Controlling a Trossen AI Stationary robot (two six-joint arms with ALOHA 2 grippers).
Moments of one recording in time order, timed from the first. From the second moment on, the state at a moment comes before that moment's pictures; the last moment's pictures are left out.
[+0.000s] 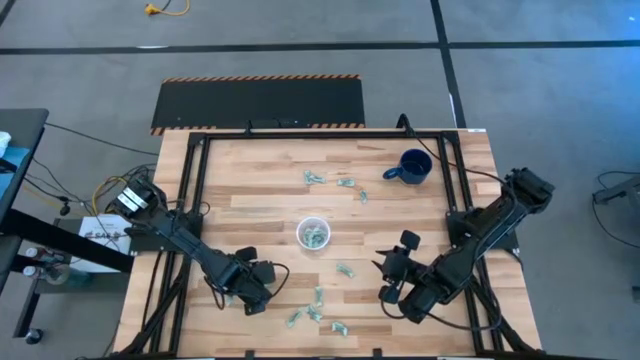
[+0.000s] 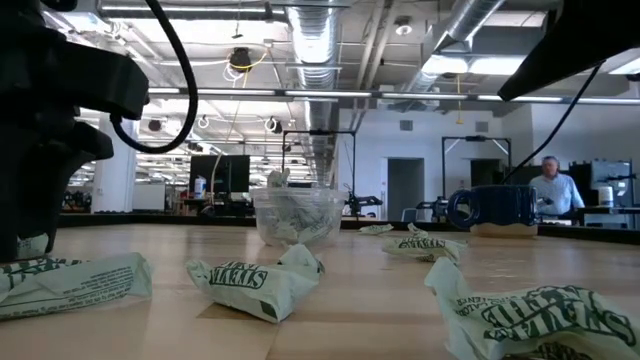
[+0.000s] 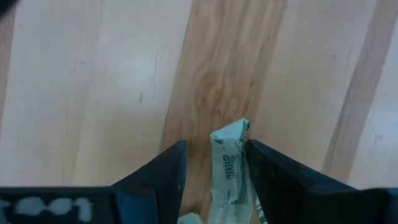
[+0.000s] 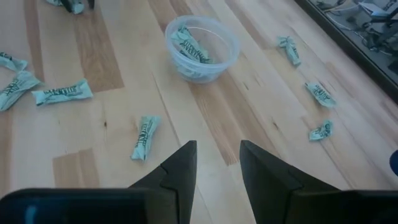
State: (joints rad) left arm -0.63 1.71 0.90 -0.56 -0.17 -0.86; right arm 0.78 1.57 1.01 -0.73 0.88 0.91
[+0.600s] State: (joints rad) left arm -0.62 1.71 0.90 -0.56 -0.22 -0.80; right arm 0.78 1.57 1.01 -0.73 0.90 0.91
